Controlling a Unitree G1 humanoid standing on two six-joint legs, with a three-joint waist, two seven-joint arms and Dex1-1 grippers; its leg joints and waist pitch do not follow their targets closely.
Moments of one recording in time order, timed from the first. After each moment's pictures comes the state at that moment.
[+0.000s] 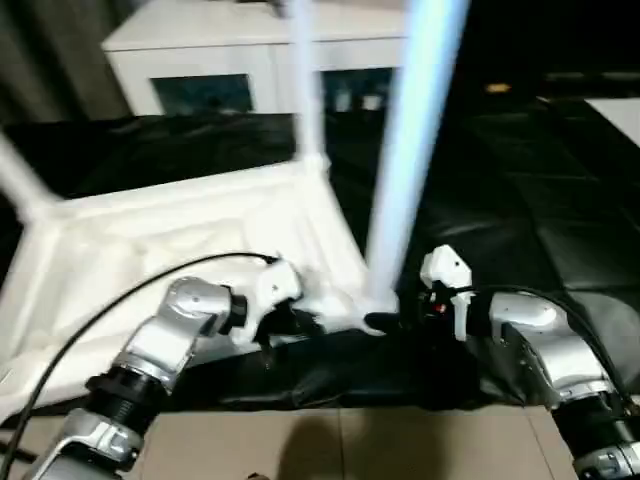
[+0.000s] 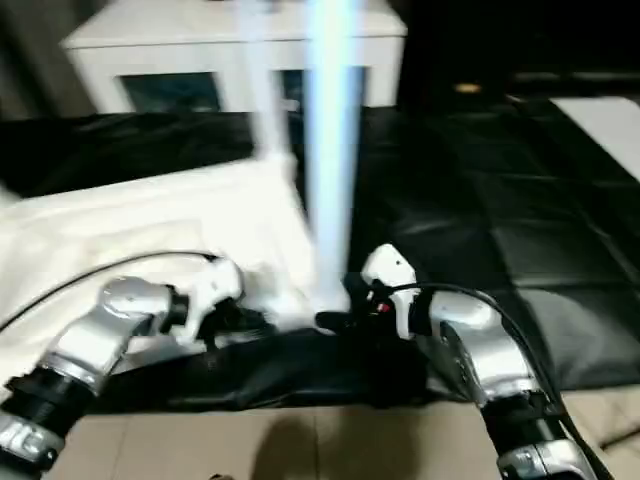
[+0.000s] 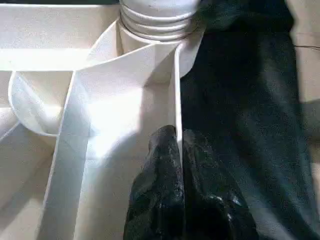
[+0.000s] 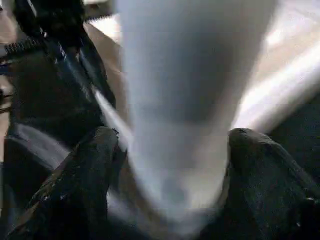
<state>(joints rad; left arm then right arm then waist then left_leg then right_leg) -0.45 0.40 -0.34 0.34 -0.03 0.22 -1.16 -0.38 -0.42 0.18 0.33 0.17 0.14 1.07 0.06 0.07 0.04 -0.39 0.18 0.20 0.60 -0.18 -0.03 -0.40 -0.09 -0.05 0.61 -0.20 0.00</state>
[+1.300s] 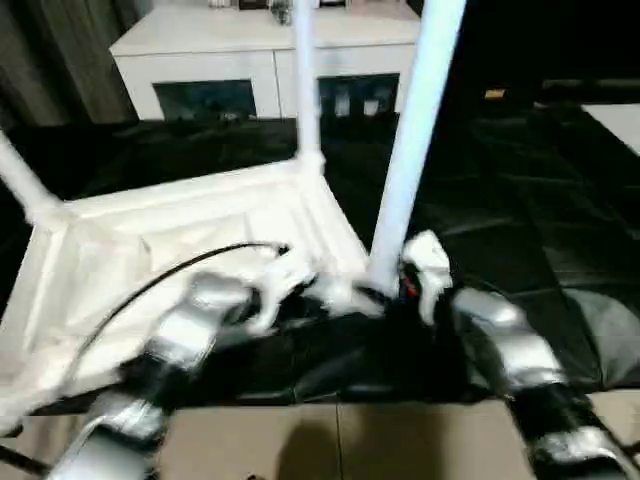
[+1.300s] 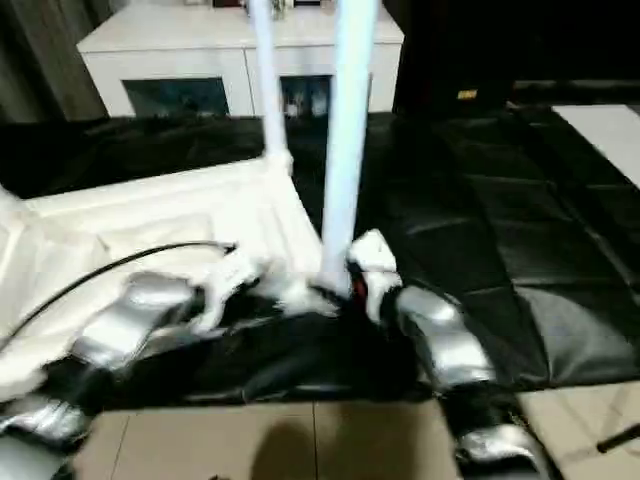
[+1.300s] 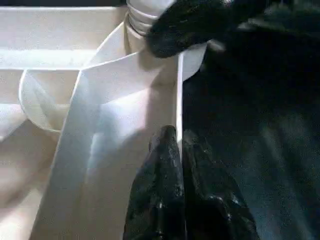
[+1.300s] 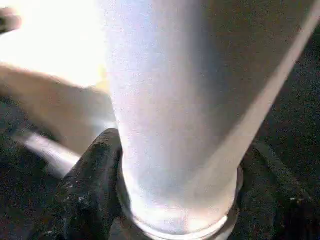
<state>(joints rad) -0.58 0.23 -0.31 0.54 0.04 0.26 -0.88 -0.45 -0.20 0.09 0.49 0.07 0.22 0.55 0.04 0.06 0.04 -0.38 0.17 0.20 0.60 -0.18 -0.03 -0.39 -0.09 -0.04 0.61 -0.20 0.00</state>
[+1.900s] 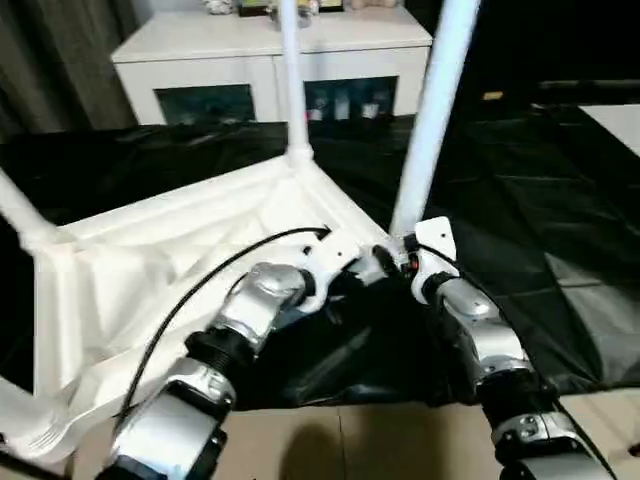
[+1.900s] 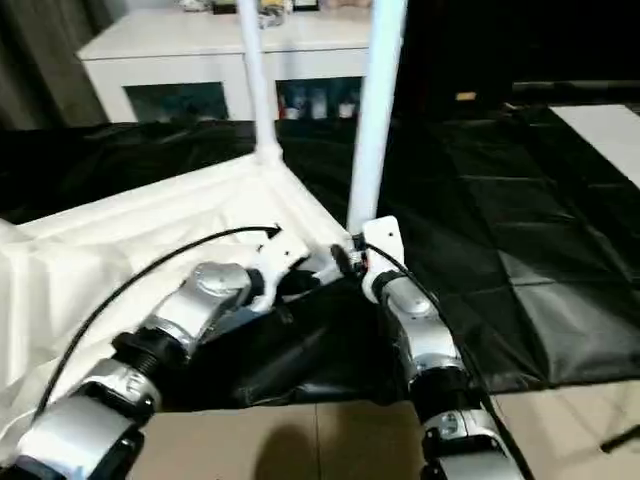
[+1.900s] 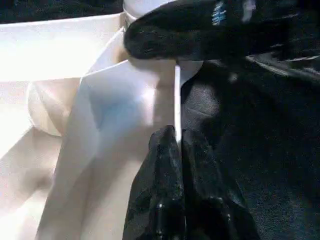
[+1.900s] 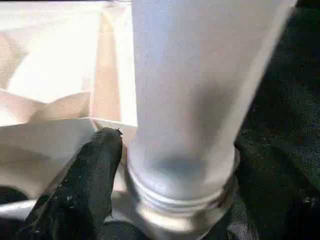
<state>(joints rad) -0.72 0.09 -0.31 0.78 0.08 0.21 -0.66 -0.50 -0.12 0.02 0.60 0.03 0.12 0.31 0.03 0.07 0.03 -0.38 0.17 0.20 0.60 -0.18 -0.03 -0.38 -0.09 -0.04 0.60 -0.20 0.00</state>
